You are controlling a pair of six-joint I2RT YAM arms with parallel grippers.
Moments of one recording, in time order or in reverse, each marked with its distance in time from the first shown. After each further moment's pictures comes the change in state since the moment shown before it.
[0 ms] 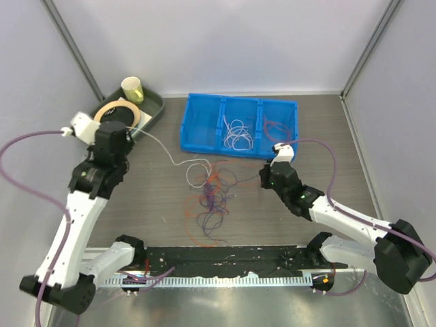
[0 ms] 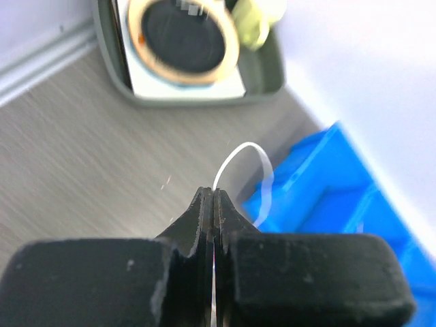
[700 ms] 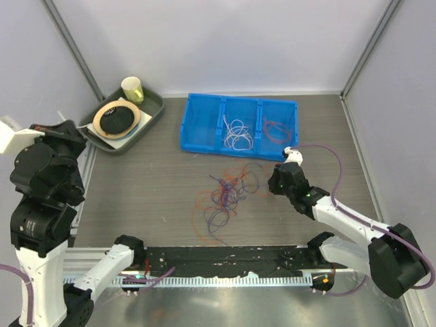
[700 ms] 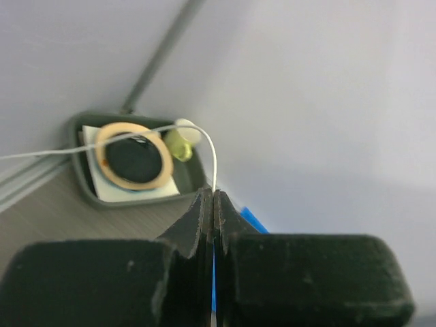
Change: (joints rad) left arm 0.003 -0.172 0.433 -0.026 -0.180 0.239; right arm -0.175 -0.011 -0.059 -0.172 -0.074 0.079
